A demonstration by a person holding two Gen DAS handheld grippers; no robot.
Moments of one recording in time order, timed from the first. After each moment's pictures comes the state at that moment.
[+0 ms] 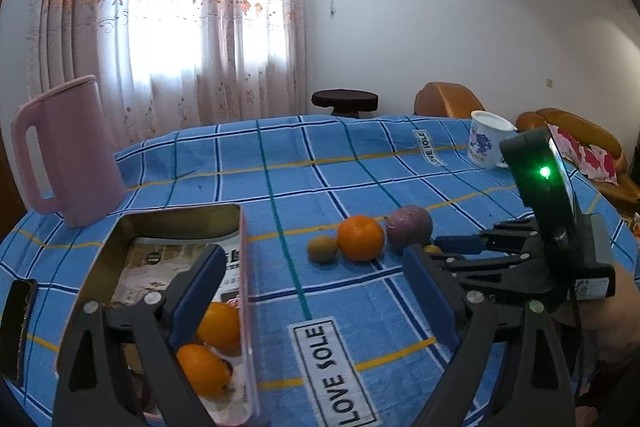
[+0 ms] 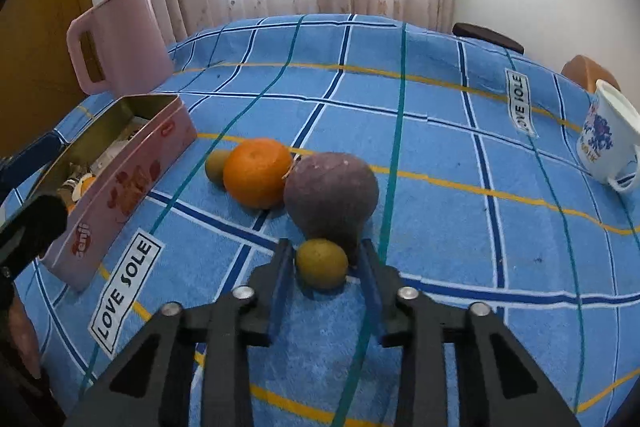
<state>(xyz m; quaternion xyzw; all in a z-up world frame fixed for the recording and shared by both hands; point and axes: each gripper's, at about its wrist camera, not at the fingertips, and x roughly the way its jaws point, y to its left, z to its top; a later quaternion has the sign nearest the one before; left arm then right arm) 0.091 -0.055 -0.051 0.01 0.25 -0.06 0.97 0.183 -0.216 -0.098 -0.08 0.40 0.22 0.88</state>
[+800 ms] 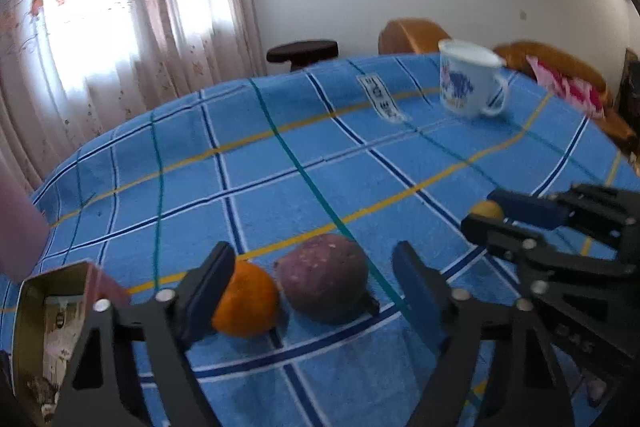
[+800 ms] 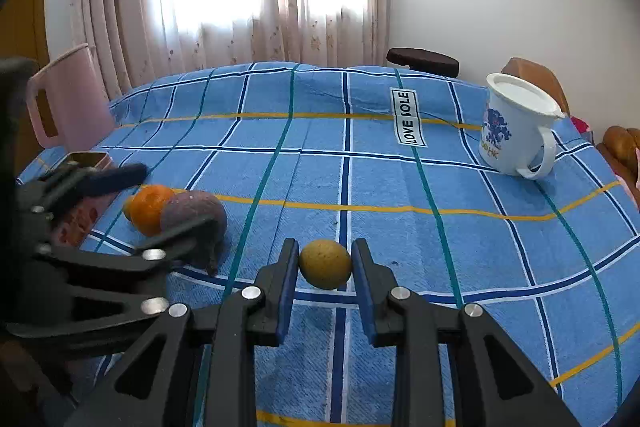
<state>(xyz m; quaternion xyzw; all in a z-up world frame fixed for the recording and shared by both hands) 0.193 -0.163 -0.079 0.10 0.34 -0.11 0.93 0.184 -0.299 -0.076 -0.04 0.34 0.13 0.93</state>
